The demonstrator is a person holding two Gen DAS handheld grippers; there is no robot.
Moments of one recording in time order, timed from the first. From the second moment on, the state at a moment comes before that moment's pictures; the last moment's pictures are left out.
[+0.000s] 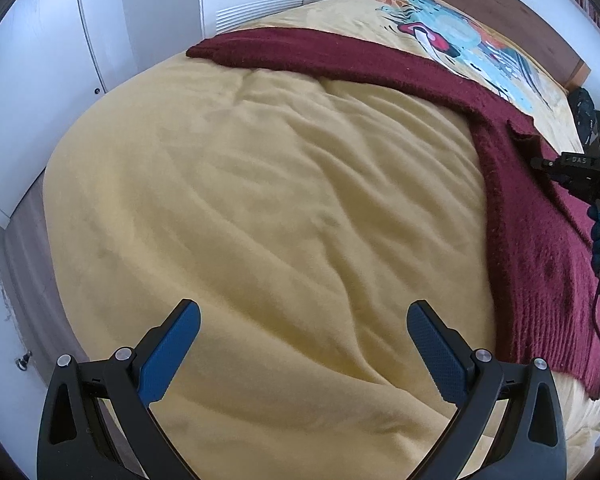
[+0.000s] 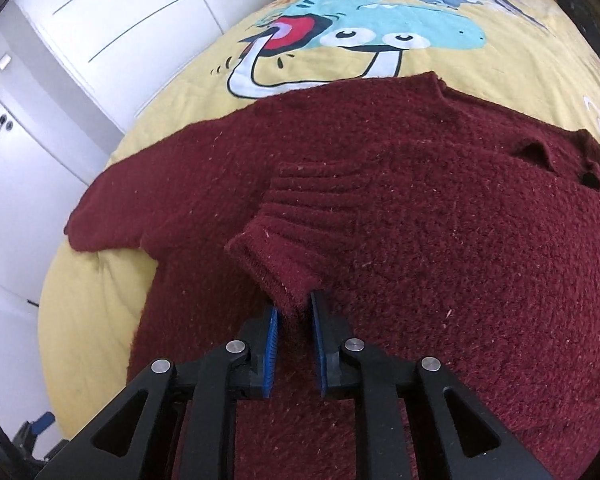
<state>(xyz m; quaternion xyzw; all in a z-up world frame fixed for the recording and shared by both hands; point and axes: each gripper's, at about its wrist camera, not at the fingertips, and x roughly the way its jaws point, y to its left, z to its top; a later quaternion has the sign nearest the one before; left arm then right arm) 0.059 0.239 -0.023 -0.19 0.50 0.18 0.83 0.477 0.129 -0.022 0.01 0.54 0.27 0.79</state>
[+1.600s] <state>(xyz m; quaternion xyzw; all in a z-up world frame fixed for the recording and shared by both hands) 0.082 0.242 0.024 -0.16 0.45 0.14 0.87 0.319 -0.051 0.034 0.04 0.50 0.14 0.85</state>
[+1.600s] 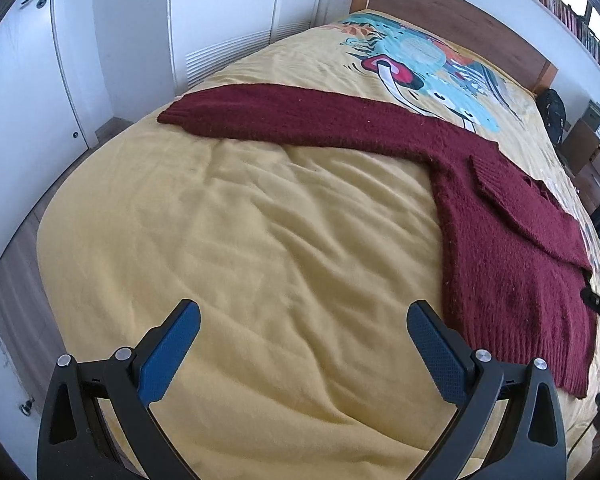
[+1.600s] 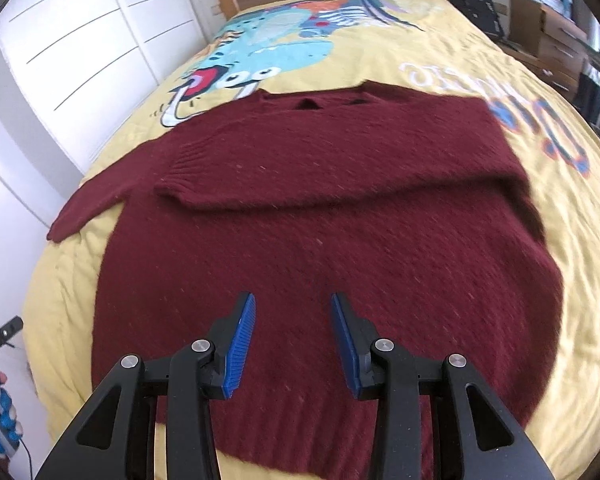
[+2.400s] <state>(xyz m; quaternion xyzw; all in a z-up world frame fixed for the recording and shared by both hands) 0.127 0.294 0.004 -0.19 0.46 0.14 0.86 0.274 -0.107 0.027 0.08 0.52 0.05 0.85</state>
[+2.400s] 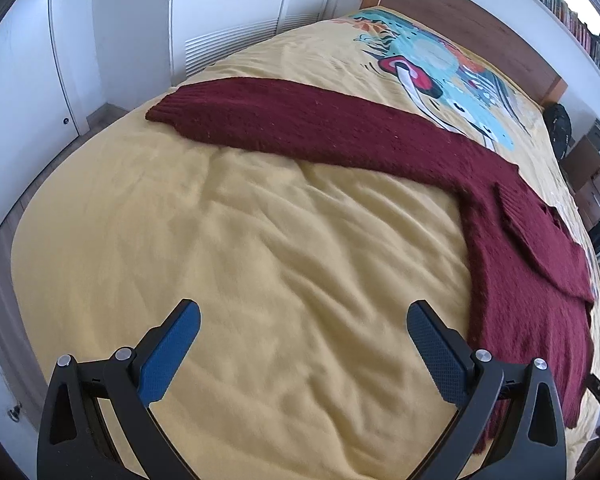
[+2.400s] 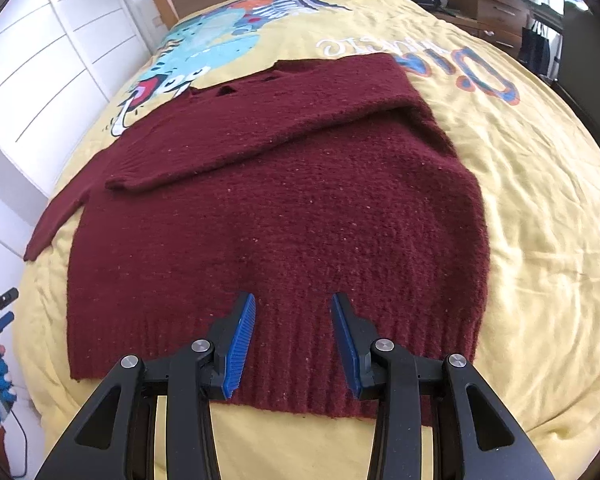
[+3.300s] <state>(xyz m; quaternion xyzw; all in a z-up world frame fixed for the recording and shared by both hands) 0.209 0.443 -0.034 -0.37 0.43 0.15 0.81 0.294 -0.105 0.017 0.07 0.54 0.03 0.84</state>
